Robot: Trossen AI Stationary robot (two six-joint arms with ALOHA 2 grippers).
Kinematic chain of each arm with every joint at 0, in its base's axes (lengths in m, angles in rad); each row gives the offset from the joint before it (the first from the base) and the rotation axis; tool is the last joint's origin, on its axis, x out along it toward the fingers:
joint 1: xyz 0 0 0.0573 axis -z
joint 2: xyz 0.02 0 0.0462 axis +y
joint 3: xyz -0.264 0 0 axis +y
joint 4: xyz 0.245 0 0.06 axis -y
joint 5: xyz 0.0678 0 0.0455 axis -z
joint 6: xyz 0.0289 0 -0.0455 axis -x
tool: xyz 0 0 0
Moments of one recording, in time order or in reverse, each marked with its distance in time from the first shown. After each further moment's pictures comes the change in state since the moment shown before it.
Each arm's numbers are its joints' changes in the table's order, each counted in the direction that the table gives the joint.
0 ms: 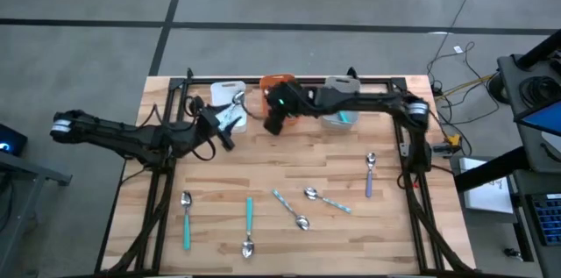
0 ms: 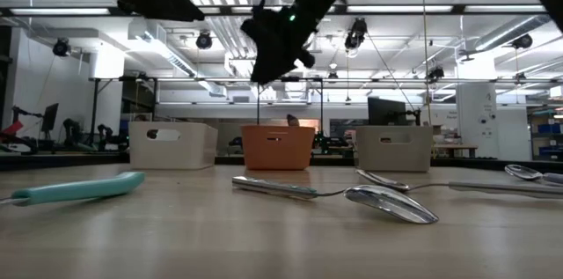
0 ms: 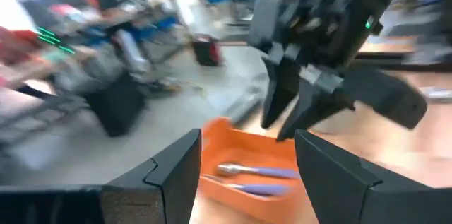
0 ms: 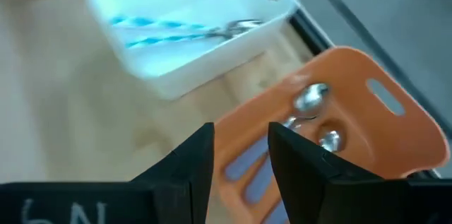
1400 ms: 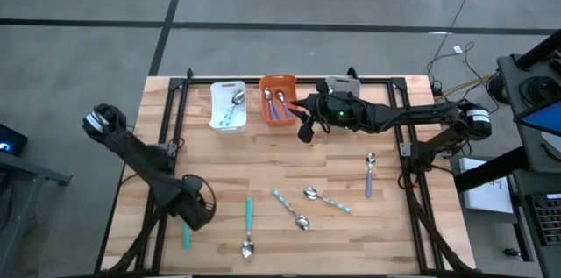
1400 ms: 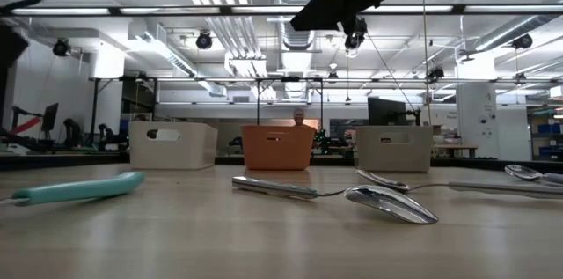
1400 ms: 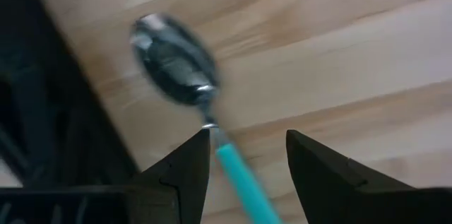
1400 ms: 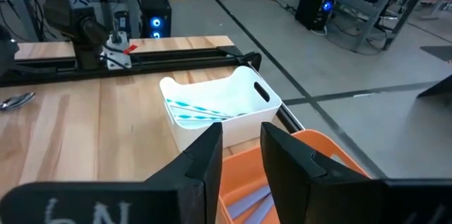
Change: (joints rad) left arm 0.681 0.548 -0.246 -1.075 0.933 2.141; right arm -0.057 -0.508 0.657 0.650 -0.004 0.185
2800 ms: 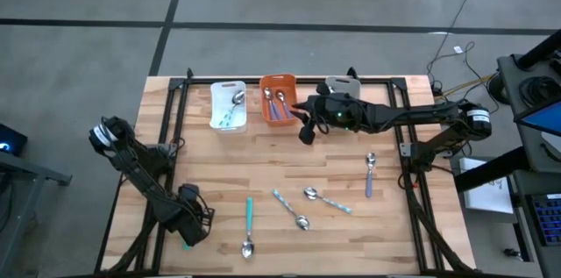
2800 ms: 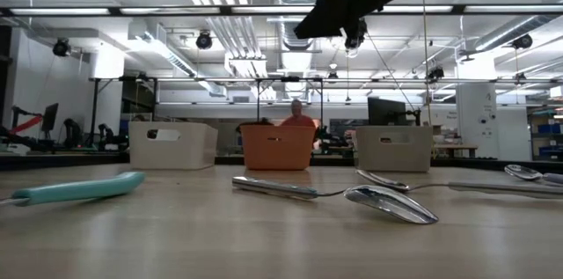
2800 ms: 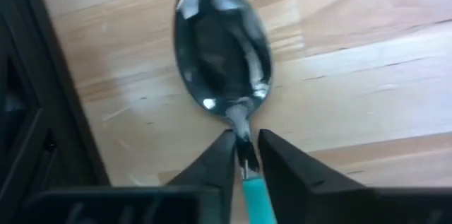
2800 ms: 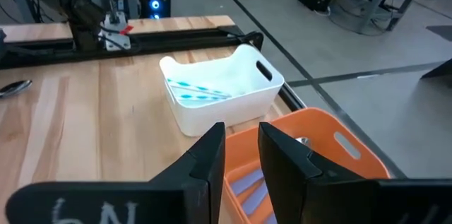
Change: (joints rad) left arm 0.121 0.185 -0.006 0.064 -0.097 0.203; right arm -0.002 -0.001 0.001 -0.075 0.002 -0.031
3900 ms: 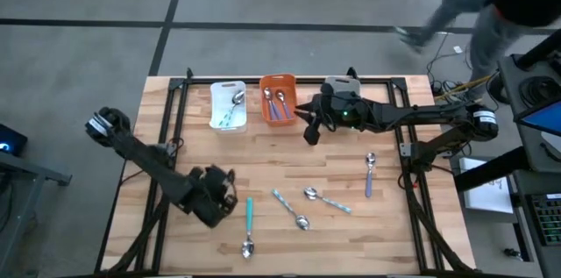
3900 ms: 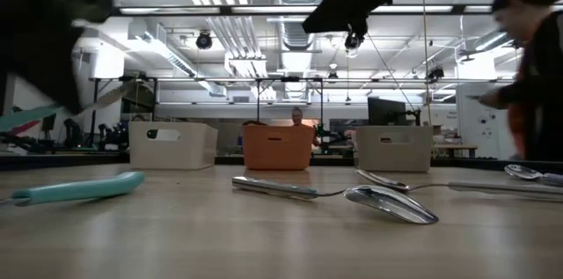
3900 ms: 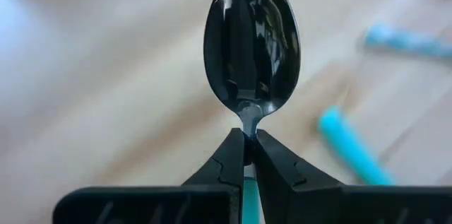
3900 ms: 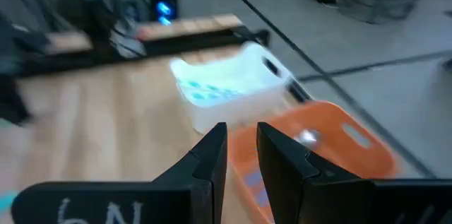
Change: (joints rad) left arm -0.254 -0.131 -0.103 0.016 -0.538 -0.687; right arm 0.000 -0.055 0.018 -0.030 -0.054 -0.082
